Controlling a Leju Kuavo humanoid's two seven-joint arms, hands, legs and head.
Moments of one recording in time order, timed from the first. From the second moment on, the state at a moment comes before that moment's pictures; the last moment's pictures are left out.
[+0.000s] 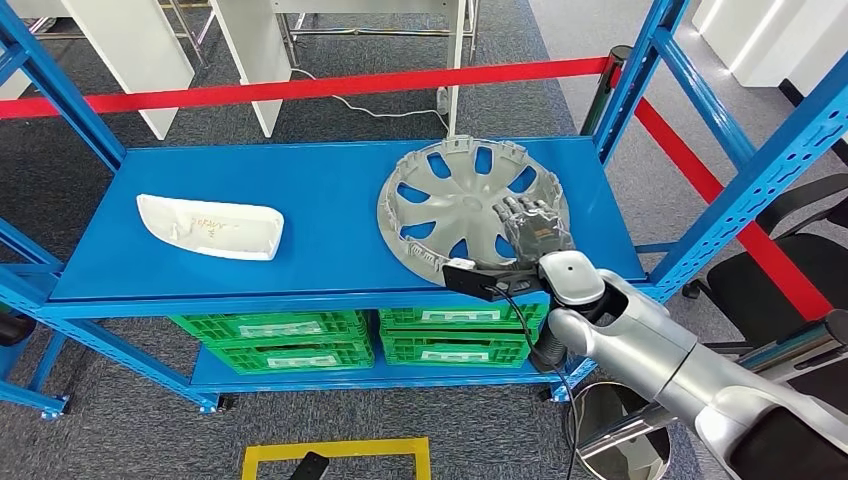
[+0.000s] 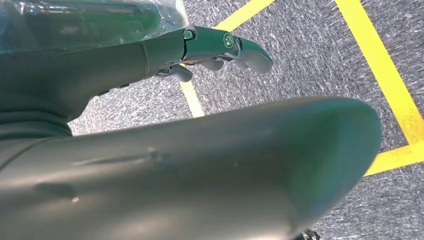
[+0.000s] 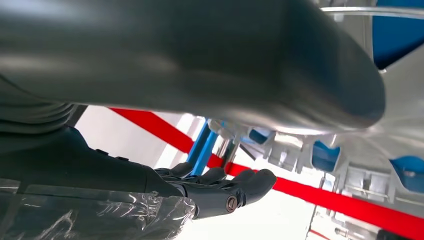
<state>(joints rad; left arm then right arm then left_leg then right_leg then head) -0.17 -0.03 -1.21 -0.32 0.81 0.40 0.12 -0.78 -0.42 1.07 -1.27 0.78 0.17 0.57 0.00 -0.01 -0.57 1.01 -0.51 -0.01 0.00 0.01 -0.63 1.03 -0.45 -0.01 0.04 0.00</state>
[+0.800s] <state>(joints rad) -0.17 -0.03 -1.20 -0.33 0.79 0.40 0.12 -0.75 -0.41 1.06 -1.20 0.71 0.10 0.54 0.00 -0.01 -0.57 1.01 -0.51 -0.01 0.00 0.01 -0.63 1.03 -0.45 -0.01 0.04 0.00</state>
